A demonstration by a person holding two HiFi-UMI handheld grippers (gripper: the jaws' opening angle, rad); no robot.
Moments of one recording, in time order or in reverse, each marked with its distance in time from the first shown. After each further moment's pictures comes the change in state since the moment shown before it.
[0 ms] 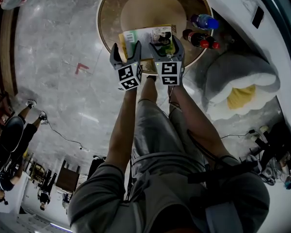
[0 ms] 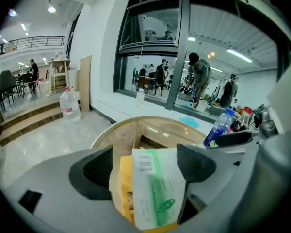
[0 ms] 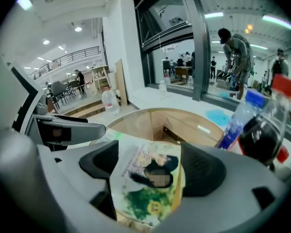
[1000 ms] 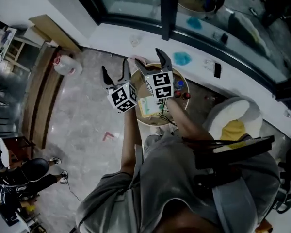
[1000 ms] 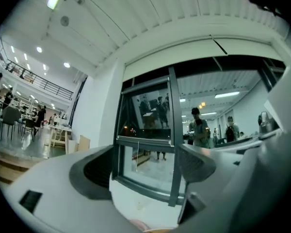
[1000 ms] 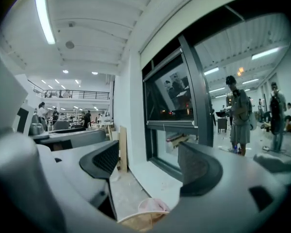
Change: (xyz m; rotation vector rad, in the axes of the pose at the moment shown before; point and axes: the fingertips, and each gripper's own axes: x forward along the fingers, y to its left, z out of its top) left arm -0.285 -0.046 0.523 0.062 -0.724 0.027; right arm -0.278 0.051 0.516 -0.064 -0.591 0.022
